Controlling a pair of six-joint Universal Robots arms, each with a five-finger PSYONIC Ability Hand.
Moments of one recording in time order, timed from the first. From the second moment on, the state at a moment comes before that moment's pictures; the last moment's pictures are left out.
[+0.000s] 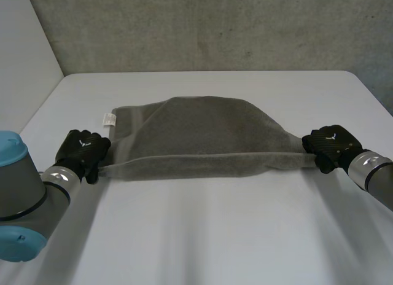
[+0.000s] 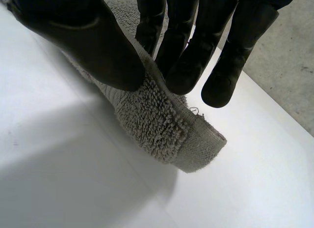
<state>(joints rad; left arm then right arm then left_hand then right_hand) 4.51 -1.97 -1.82 3.50 -1.46 3.68 1.57 -1.05 1.62 -0.15 1.11 2.51 0.87 0.87 0.87 0.88 0.86 1.34 1.33 1.34 1.34 1.17</state>
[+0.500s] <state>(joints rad) 4.42 -2.00 -1.82 3.51 -1.47 3.69 1.58 -1.05 1.63 -0.15 1.11 2.50 1.14 1.14 1.14 1.13 1.12 1.34 1.33 1.34 1.34 1.17</state>
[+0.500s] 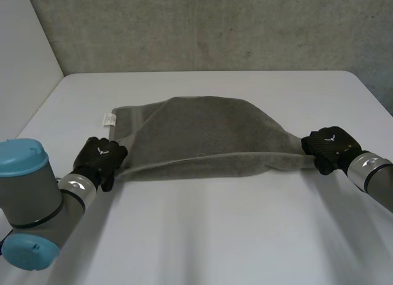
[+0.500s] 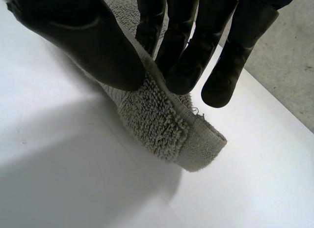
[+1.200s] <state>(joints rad) 4.52 -1.48 -1.53 3.22 -1.46 3.40 1.48 -1.54 1.19 0.39 1.04 2.69 1.45 1.52 1.54 1.52 1.49 1.34 1.34 1.35 1.34 1.17</state>
